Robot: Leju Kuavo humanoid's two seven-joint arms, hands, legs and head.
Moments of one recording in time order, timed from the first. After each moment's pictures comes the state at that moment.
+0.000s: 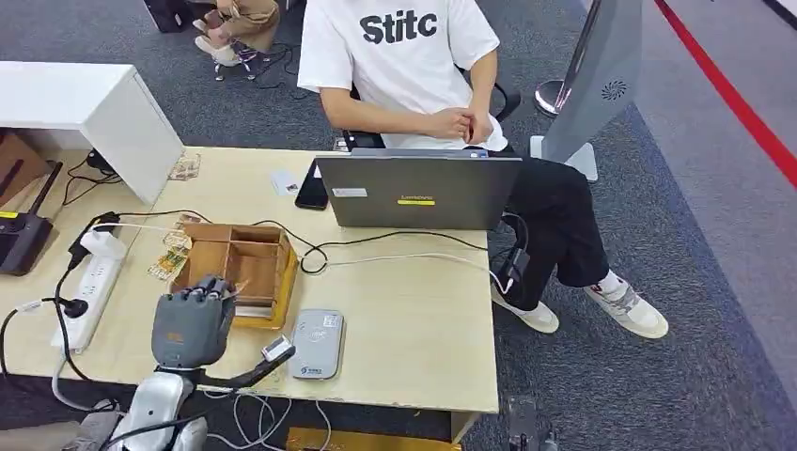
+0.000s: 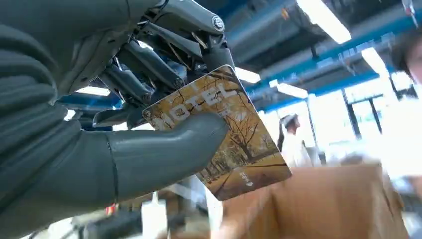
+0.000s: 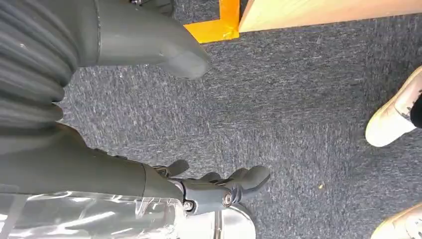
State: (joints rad) left arm -0.09 0.07 -0.21 -1.36 -1.51 0.45 -0.08; right arm -0.19 0.26 -0.54 -0.23 0.49 -0.66 -0.51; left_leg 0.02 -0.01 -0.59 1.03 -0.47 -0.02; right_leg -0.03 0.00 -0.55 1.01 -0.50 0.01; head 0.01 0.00
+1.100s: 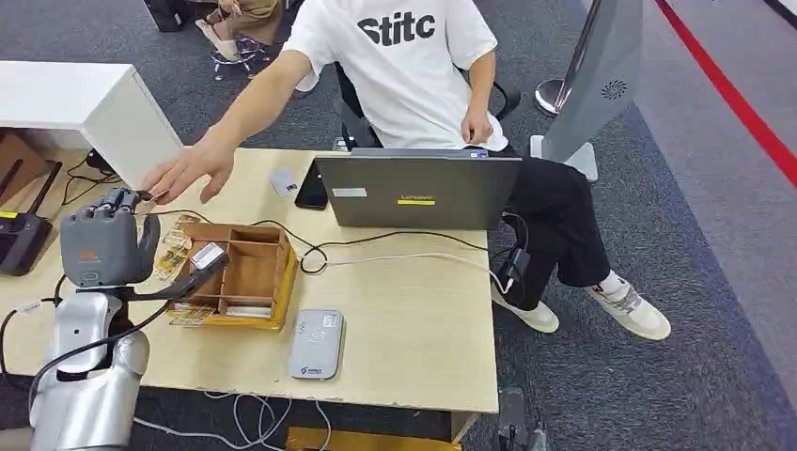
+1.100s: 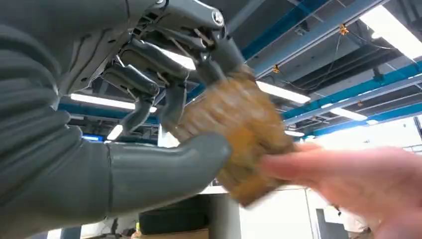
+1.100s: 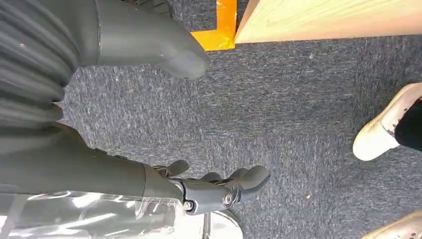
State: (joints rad) left arm -0.35 0.10 0.00 -1.29 -1.45 0.37 -0.14; right arm -0.22 0.28 -0.52 -0.23 0.53 -0.66 -0.48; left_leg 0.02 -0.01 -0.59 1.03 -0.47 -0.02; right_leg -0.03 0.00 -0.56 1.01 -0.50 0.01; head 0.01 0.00
